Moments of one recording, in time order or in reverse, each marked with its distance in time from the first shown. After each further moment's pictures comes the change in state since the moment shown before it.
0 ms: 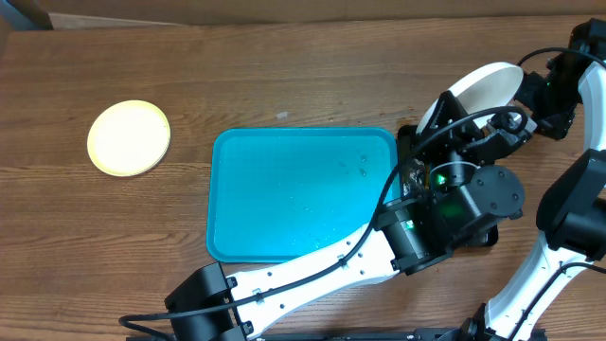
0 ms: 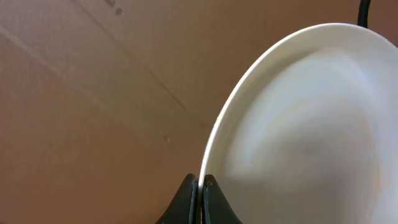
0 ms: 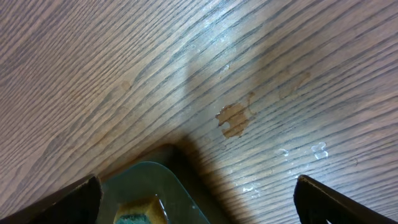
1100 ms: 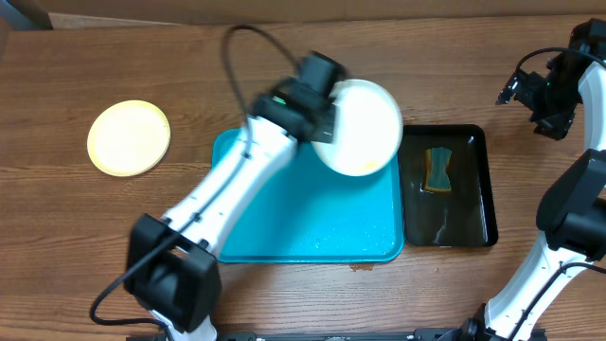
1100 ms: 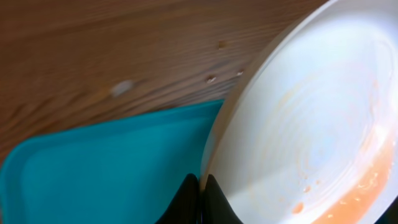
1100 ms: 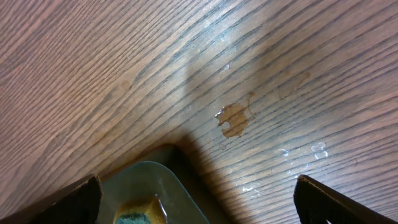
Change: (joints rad) left arm 0.618 0.000 -0.006 -0.929 0.955 -0.916; right arm 0.000 0.000 0.000 0.000 0.000 -0.003
